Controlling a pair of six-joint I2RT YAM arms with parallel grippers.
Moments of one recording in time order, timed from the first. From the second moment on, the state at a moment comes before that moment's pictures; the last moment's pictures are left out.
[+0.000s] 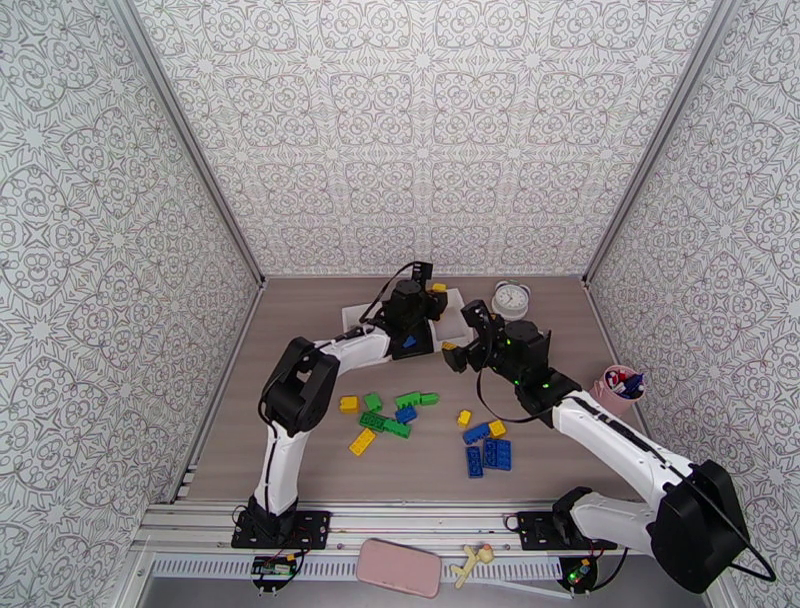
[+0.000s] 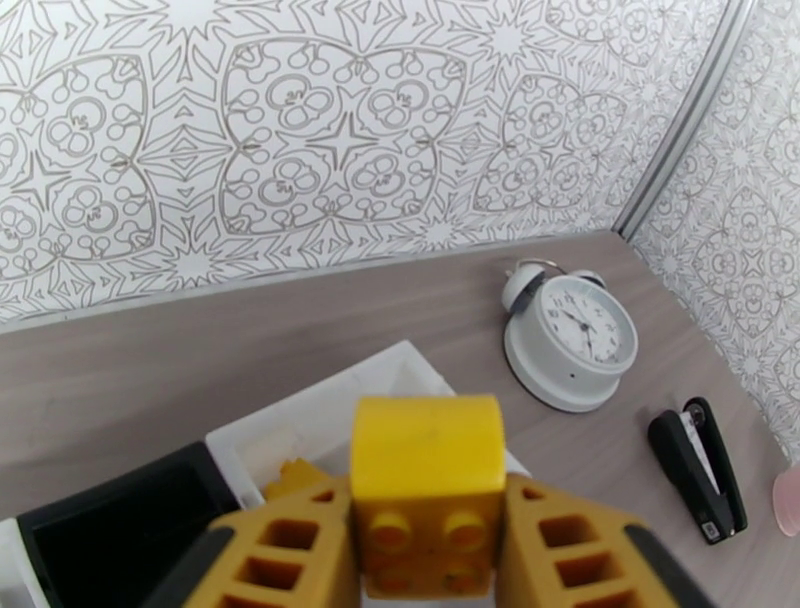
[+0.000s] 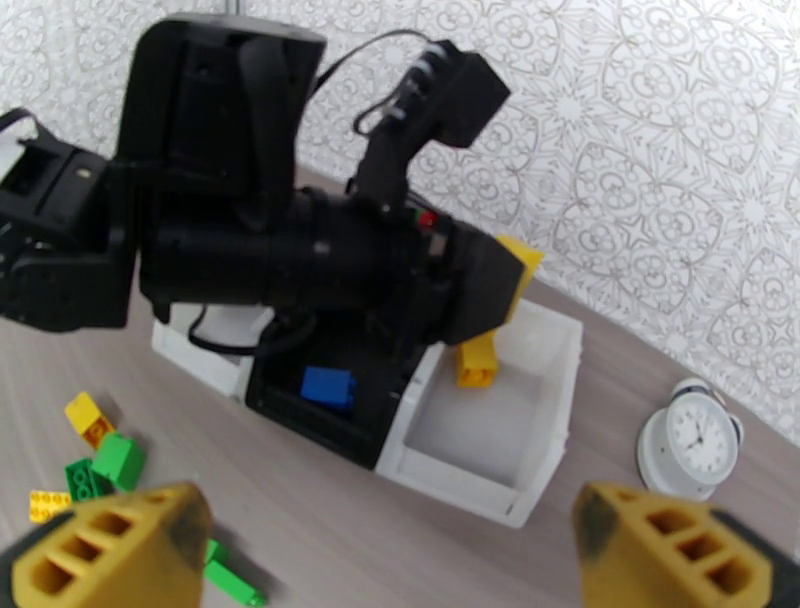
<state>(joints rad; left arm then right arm) -0.57 2.19 1.62 0.29 0.00 -0.32 0.50 1.22 0.81 0.09 -0.11 -0.10</state>
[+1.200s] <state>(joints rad) -0.62 1.67 1.08 0.32 0.21 -0.09 0.45 1.06 0.77 -0.13 0.29 0.24</state>
